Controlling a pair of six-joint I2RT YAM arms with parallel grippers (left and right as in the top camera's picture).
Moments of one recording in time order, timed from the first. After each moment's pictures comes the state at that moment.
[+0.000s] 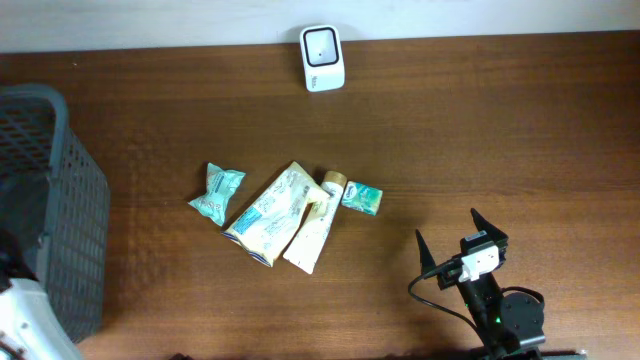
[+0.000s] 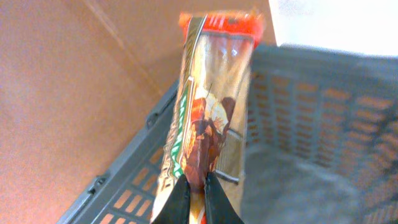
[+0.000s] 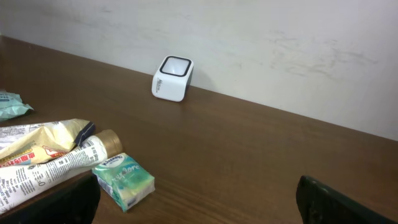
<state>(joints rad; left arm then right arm) 0.72 1.22 1.36 -0.54 -0.20 0.34 0.16 0.01 0.01 -0.07 -0.13 -0.15</state>
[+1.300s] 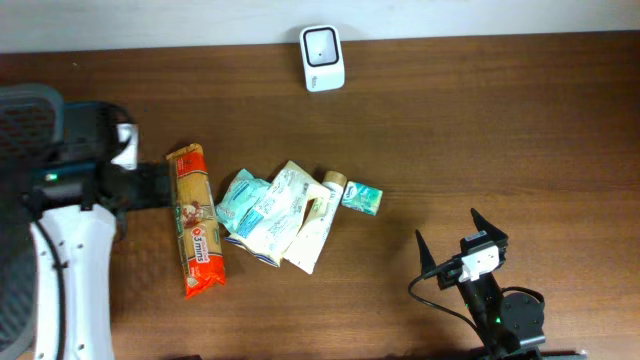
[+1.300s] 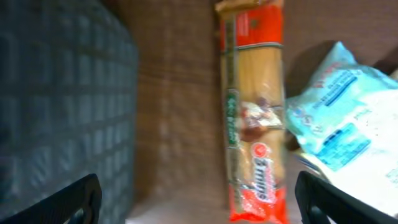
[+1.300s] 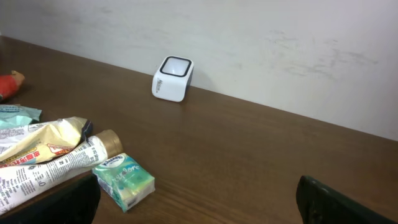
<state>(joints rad) 0.14 1.39 1.41 -1.18 -0.18 0.07 0.16 0.01 0.01 -0.07 -0.13 -0.15</state>
